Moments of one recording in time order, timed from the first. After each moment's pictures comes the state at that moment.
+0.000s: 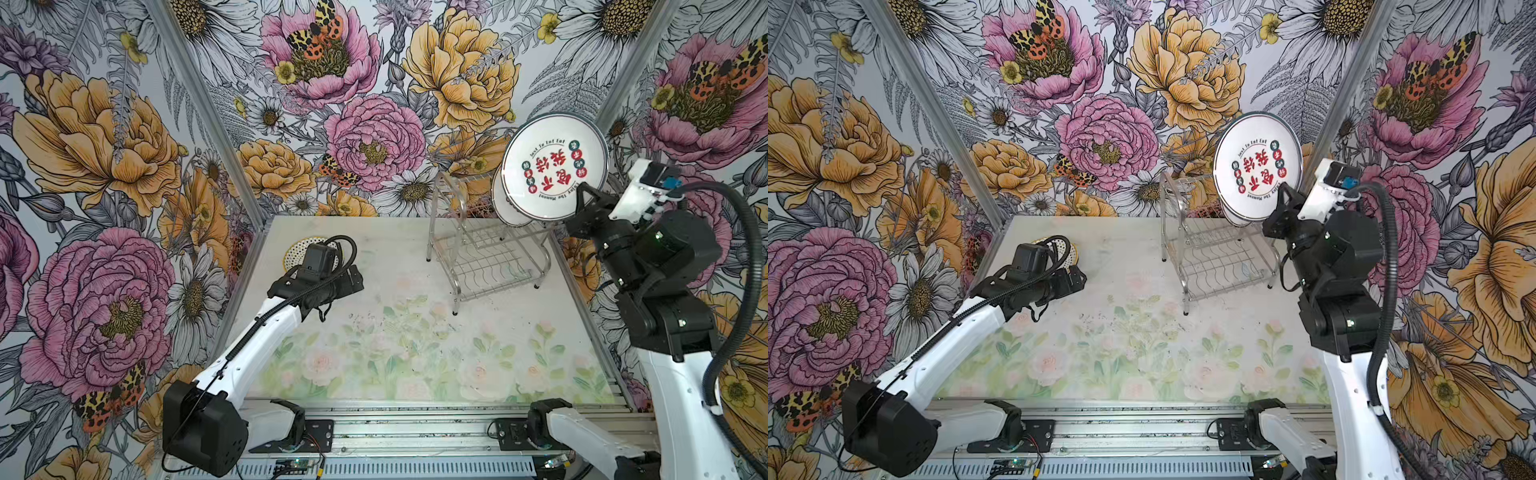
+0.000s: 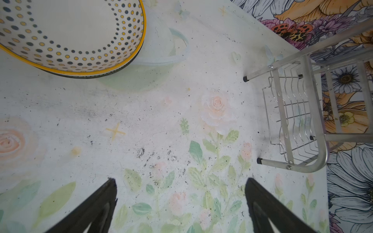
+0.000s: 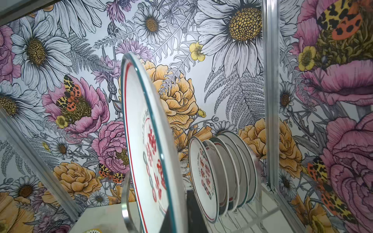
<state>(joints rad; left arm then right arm) -0.35 1.23 1.07 -0.66 0.02 -0.63 0.11 0.97 1.56 -0.55 0.06 0.25</state>
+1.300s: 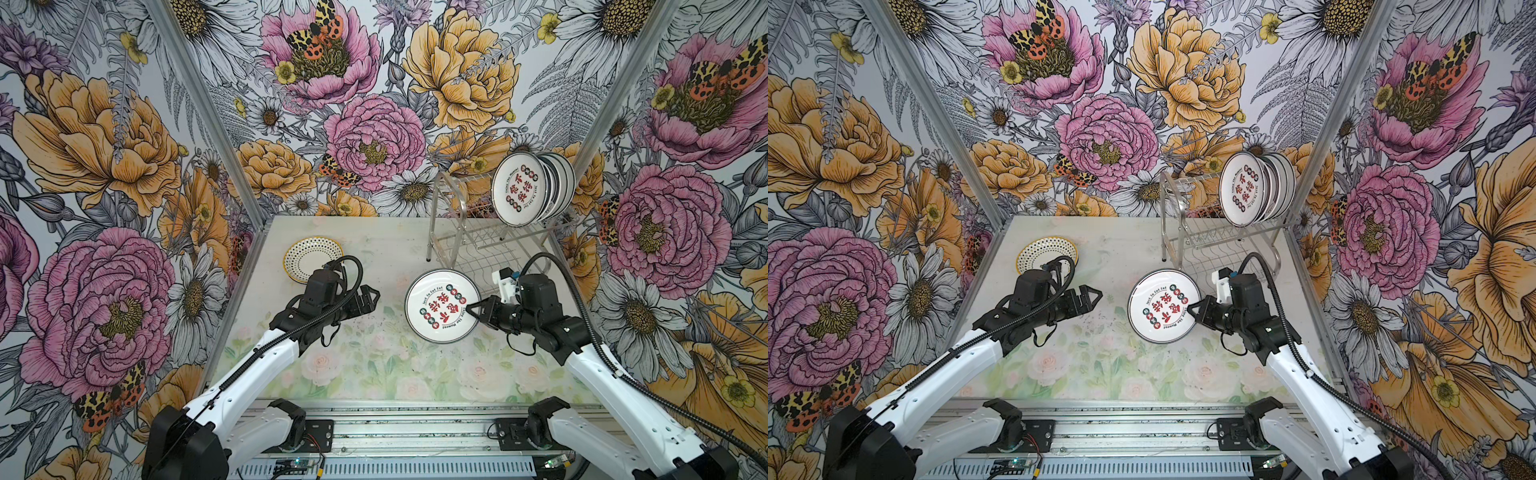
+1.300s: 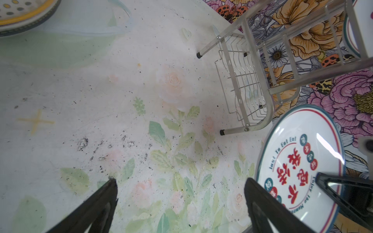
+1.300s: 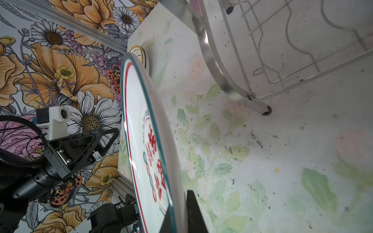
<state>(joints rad) -0.45 1.08 0.76 -0.33 0.21 -0.69 0.34 0.94 0.77 -0.53 -0.47 0.73</state>
